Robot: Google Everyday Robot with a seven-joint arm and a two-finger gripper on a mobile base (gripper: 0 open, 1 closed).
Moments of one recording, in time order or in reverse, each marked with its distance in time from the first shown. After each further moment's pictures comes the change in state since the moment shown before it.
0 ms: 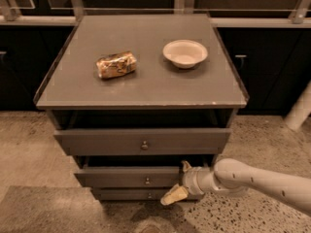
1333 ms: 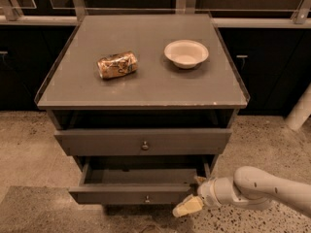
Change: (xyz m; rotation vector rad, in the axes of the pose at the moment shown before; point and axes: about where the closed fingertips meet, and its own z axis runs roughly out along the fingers) arm 0.027 0.036 -0.059 -0.046 0.033 0.179
